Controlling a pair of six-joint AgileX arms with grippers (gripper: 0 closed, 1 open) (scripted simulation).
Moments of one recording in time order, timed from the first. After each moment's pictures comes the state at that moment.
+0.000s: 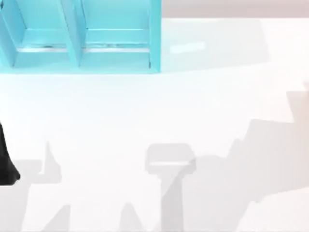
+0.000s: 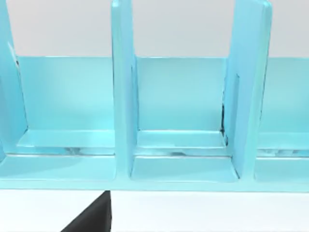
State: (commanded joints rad) left arm 0.00 0.00 0.00 0.00 0.00 0.00; right arm -0.43 1.87 1.71 -1.41 0.00 -0.42
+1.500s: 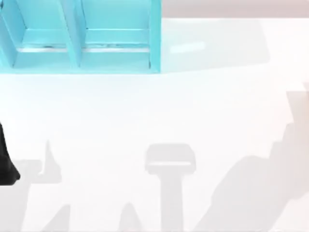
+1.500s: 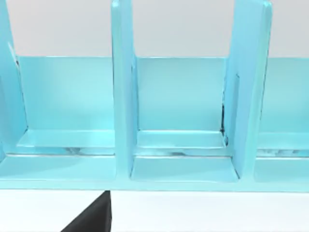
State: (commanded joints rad) left arm 0.00 0.00 0.00 0.00 0.00 0.00; right arm -0.44 1.87 1.45 -1.15 0.00 -0.43
